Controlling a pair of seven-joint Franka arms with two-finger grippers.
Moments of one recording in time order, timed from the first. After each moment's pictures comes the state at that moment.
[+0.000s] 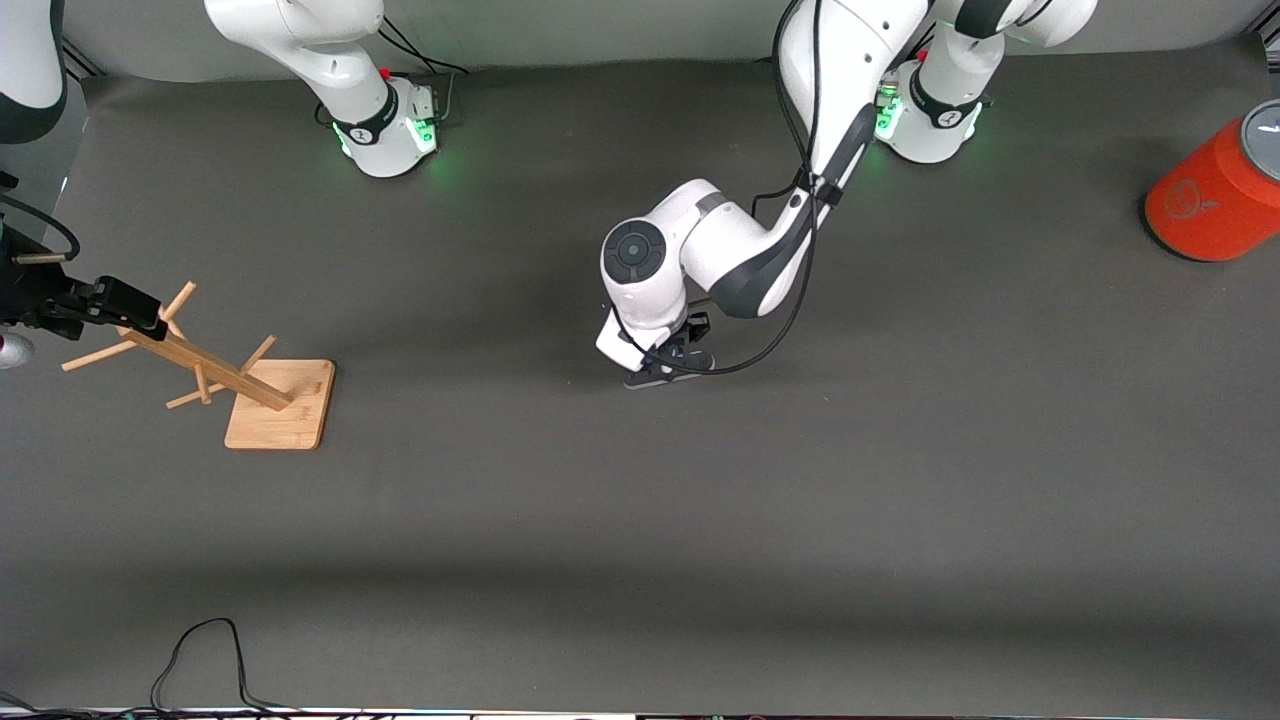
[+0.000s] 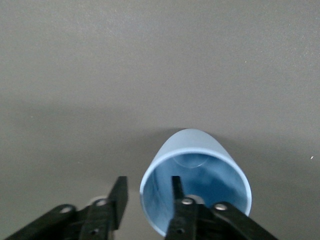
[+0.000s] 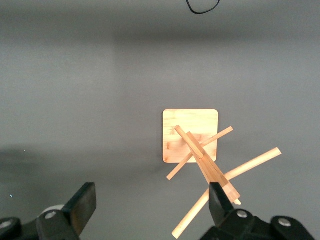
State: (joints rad) left arm -0.80 0.69 -0.02 -1.47 0.02 2.04 -1.00; right arm 0.02 0.04 -0.07 -1.61 -0.03 1.67 -0.01
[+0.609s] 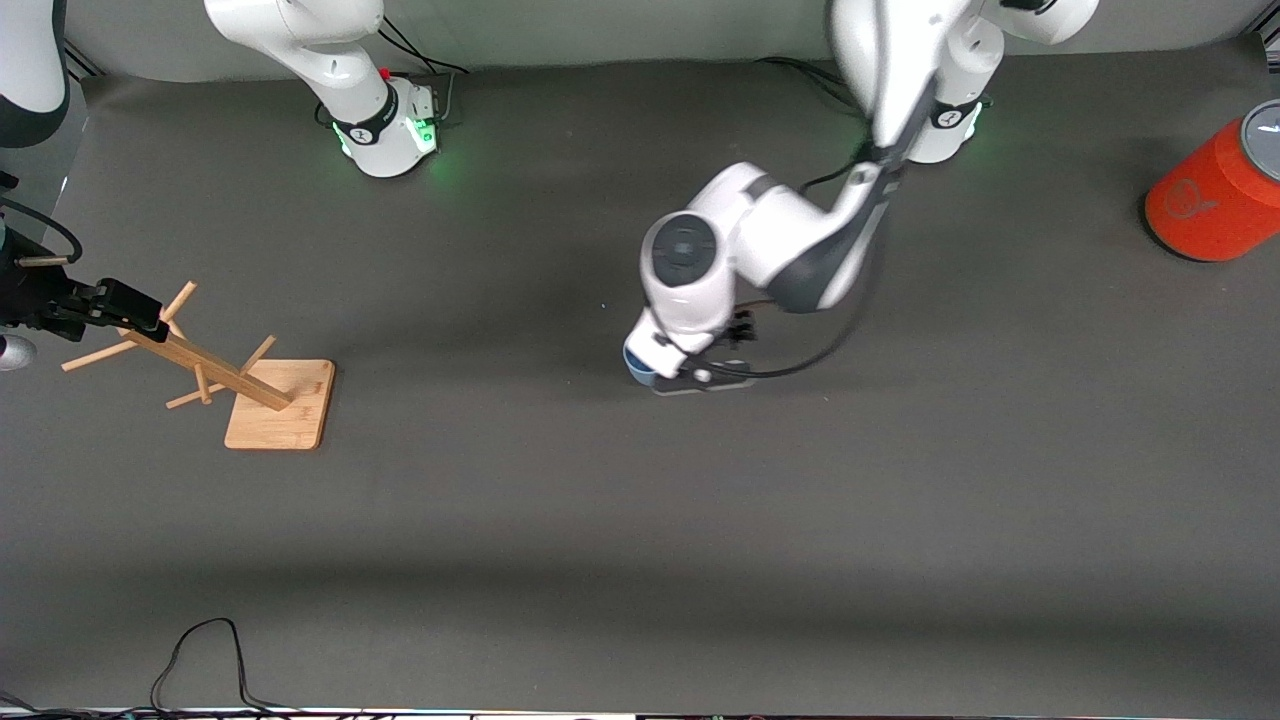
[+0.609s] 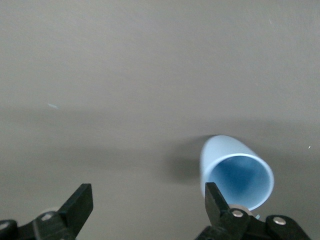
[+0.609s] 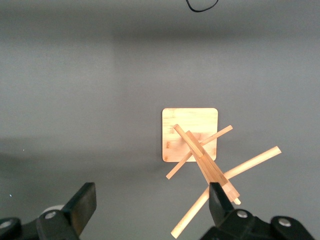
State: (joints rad) left arm -0.64 0.50 -0.01 -1.46 -0.02 1.84 -0.70; right arm 0.02 0.04 -0.07 -1.61 -0.03 1.67 -0.01
